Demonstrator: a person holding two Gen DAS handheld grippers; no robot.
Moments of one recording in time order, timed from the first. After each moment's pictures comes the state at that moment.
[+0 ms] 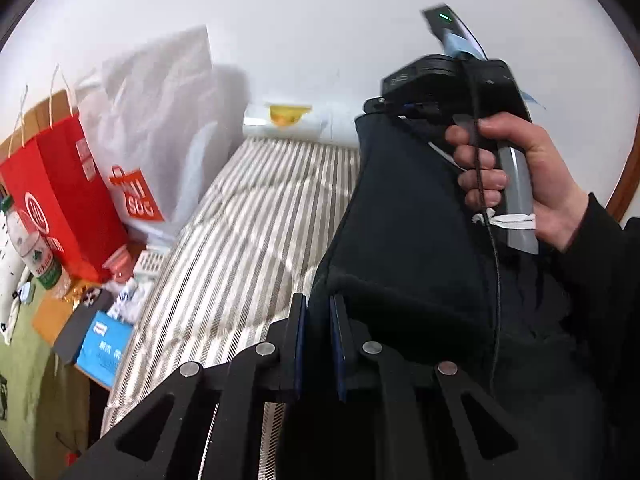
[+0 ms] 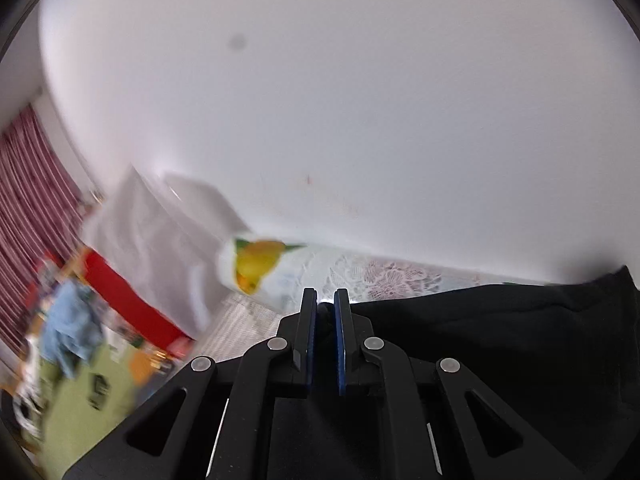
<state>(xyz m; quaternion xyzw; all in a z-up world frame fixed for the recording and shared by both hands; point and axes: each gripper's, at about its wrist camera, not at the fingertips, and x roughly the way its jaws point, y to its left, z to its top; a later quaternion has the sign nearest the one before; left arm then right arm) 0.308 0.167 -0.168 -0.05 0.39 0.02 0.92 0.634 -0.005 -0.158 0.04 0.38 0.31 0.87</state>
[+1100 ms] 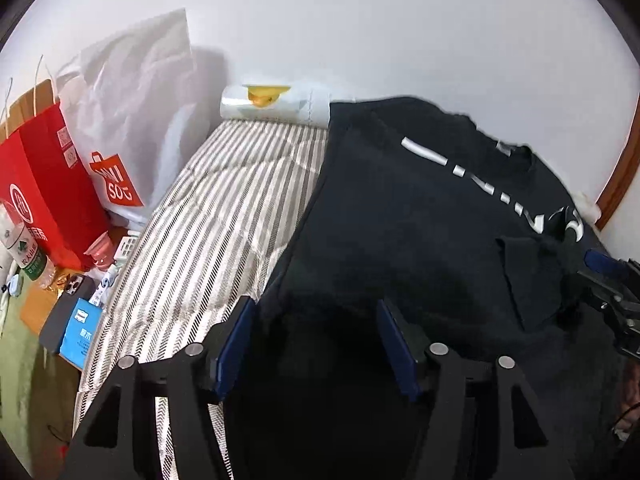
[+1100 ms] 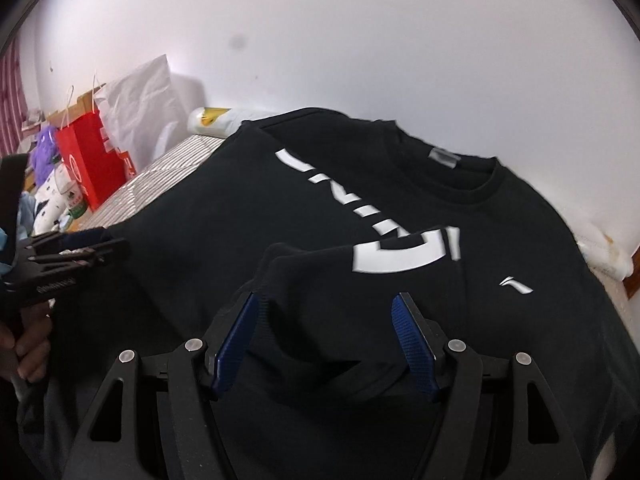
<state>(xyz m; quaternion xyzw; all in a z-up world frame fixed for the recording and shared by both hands) 0.316 0.149 -0.173 -0.06 0.42 -0.01 0.91 0.409 -0.188 -0.163 -0.08 0.37 0.19 0.90</state>
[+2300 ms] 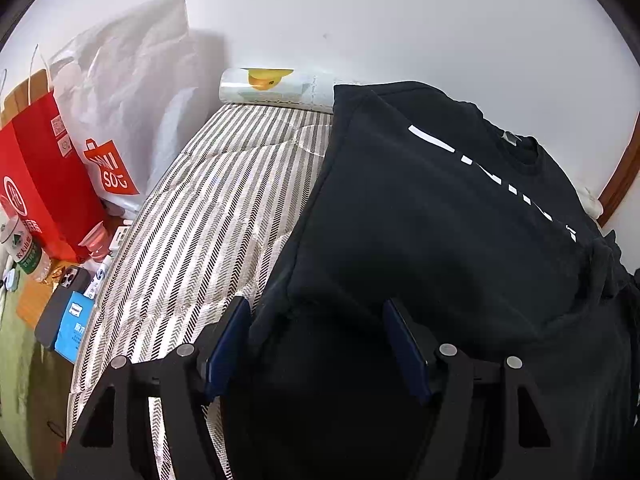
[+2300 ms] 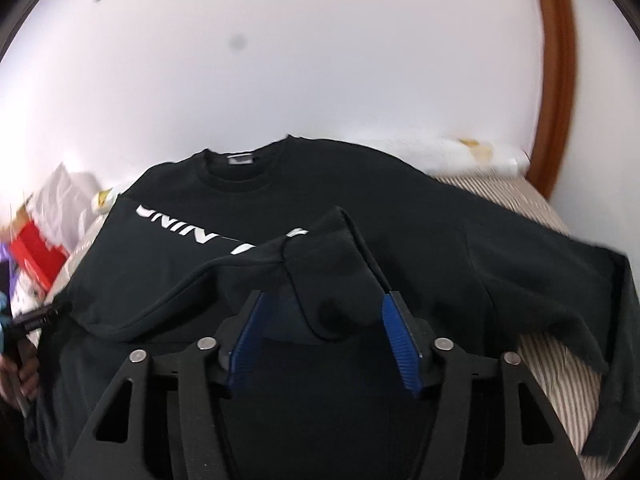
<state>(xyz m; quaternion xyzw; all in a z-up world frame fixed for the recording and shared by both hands) 0.319 0.154 -0.181 -0.07 0.43 -0.01 0.90 0.376 -0.386 -0.150 0.05 0.35 0.05 0.93</state>
